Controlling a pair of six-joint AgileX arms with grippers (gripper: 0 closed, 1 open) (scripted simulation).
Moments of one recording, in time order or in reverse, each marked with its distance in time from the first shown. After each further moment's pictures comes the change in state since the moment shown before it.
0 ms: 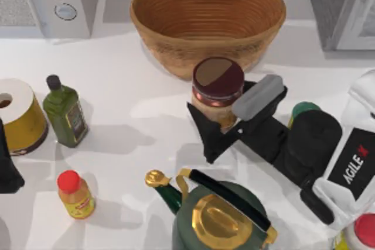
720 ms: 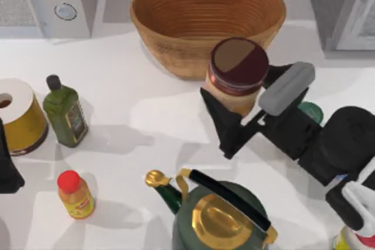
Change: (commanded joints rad) left arm 0.000 0.000 0.000 0.000 0.000 0.000; right arm -0.004 -0.233 -0.142 0.040 -0.040 0.001
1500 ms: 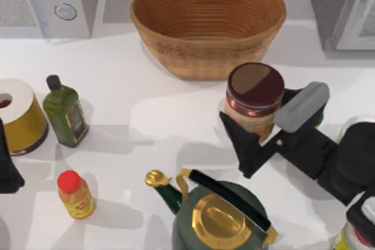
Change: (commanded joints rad) left arm 0.000 0.000 0.000 0.000 0.000 0.000; right arm -0.039 -0.006 -0.120 -0.014 -0.006 0.006
